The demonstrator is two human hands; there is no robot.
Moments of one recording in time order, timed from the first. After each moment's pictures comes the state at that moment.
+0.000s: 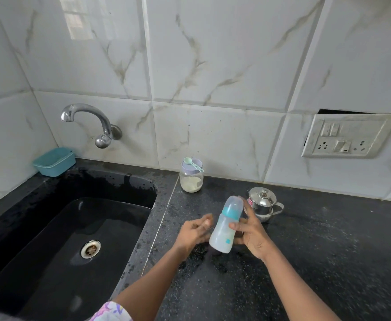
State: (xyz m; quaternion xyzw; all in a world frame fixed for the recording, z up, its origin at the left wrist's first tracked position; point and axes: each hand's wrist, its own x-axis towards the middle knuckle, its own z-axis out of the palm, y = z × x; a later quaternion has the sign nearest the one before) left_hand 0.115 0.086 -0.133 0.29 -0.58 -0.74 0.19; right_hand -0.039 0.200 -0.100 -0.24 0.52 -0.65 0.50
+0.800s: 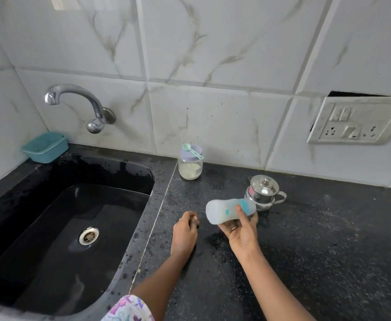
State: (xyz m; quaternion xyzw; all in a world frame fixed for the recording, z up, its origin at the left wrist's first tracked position) left_hand 0.115 0.098 -0.160 0.48 -0.70 -0.45 0.28; right_hand 0.004 0.187 -0.118 0.02 0.36 -0.83 0.43
